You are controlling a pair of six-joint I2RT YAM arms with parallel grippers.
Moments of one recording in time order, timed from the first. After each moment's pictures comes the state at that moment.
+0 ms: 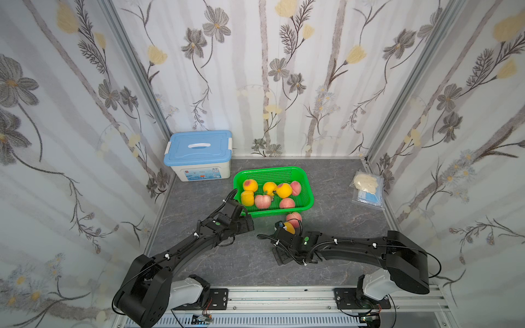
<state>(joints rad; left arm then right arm) -0.52 1.23 0.66 -0.40 0.00 -0.71 1.15 1.56 0.92 -0.57 0.25 0.66</state>
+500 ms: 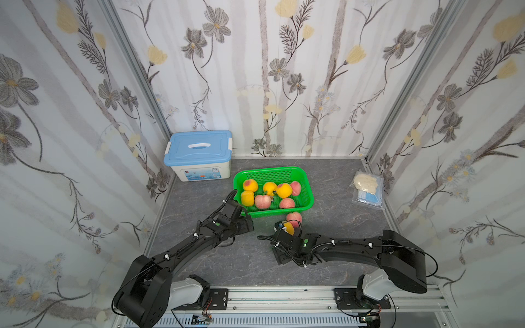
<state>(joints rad) -0.52 1.23 0.66 -0.40 0.00 -0.72 1.15 1.57 0.87 -0.46 0.26 0.66</state>
